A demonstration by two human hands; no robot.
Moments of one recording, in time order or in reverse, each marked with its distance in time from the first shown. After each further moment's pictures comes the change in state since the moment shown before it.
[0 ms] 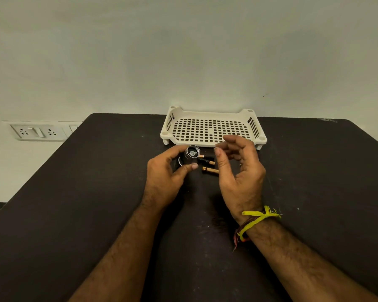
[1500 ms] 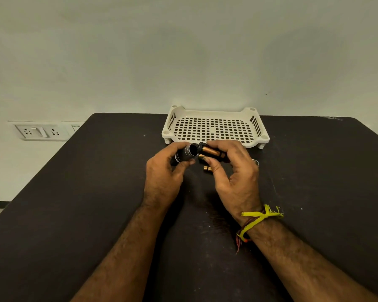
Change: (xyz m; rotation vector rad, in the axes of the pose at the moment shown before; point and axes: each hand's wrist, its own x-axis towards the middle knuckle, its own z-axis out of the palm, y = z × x) left_hand 0.000 -0.005 0.001 0.154 0.091 0.072; right_hand 0.002 0.001 -0.002 -0.083 -0.186 -0.171
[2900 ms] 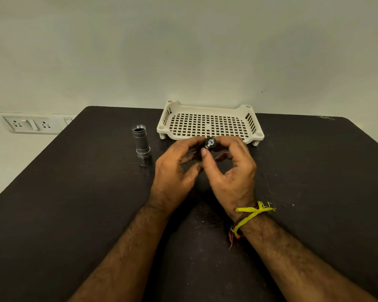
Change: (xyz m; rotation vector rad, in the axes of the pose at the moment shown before) left_hand -0.011 0.026 0.012 -0.210 -0.072 0.145; right_hand -0.002 -0.001 0.001 0.023 0.106 0.093
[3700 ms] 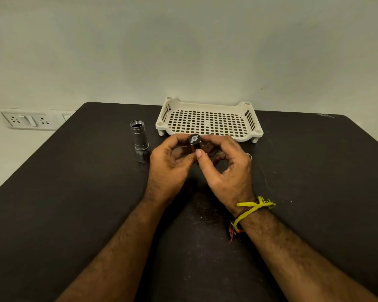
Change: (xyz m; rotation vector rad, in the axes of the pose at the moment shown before) left_hand 0.000 -0.008 0.001 -0.561 0.028 -0.292; right_hand 0.000 -0.001 -0.005 0.053 -0.133 -0.017
